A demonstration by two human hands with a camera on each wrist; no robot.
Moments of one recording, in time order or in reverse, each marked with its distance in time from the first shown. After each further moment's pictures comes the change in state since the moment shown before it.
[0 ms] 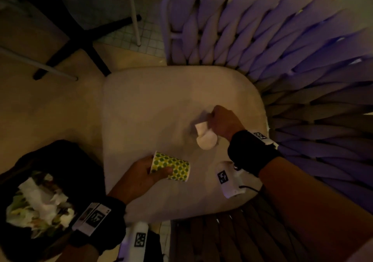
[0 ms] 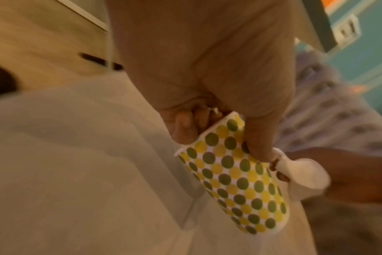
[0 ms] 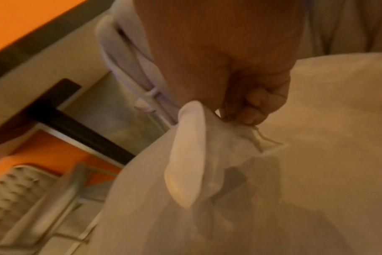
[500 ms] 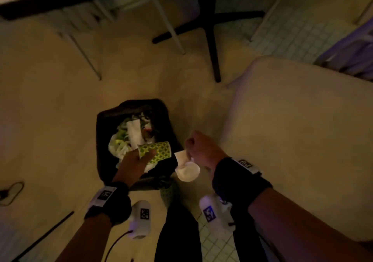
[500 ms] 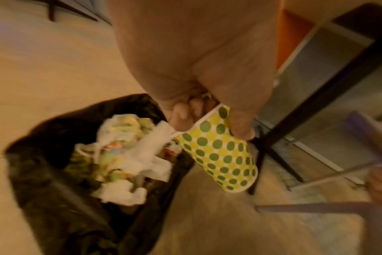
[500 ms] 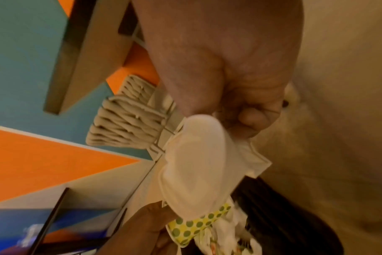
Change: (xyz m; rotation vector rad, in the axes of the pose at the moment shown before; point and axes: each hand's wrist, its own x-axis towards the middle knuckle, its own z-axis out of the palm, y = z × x) left_hand -0.185 -0.176 -0.182 -0.119 0.567 -0.337; right_hand -0.139 -0.222 0.262 -0.055 -0.426 -0.418
